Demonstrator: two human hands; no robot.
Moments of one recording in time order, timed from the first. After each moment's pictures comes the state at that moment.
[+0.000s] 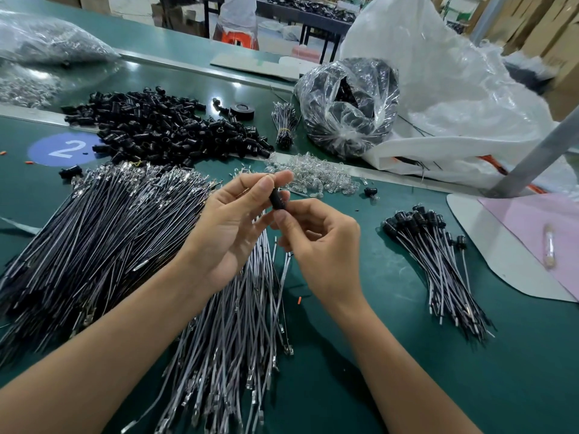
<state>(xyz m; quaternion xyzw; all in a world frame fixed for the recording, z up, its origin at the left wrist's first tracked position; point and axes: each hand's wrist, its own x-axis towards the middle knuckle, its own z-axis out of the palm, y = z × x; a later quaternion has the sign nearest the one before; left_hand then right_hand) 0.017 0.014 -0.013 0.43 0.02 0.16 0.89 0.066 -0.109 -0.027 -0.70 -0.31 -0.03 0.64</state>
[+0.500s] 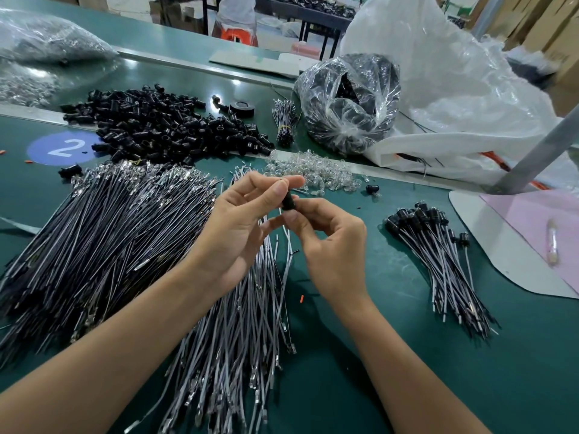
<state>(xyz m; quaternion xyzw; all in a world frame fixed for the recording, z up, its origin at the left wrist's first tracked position) 0.019 0.007 -0.016 0.45 0.00 0.16 0.88 0.072 -0.112 -0.031 -0.72 -0.31 -0.06 0.62</state>
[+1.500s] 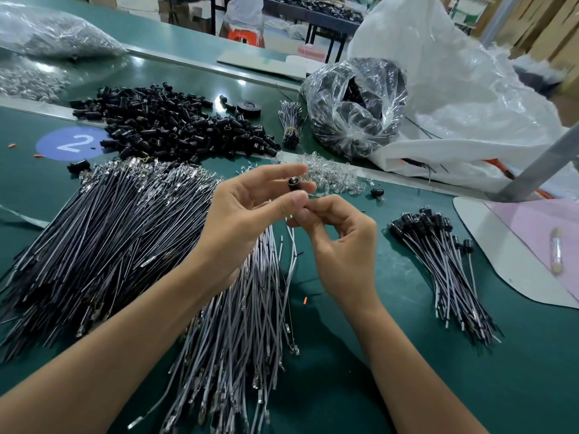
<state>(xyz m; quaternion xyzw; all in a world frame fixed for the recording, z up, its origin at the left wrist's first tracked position) 0.016 0.010 -0.014 0.57 -0.04 0.25 0.78 0.076 -0.114 -0.029 -0.69 -0.33 -0.07 0.64</state>
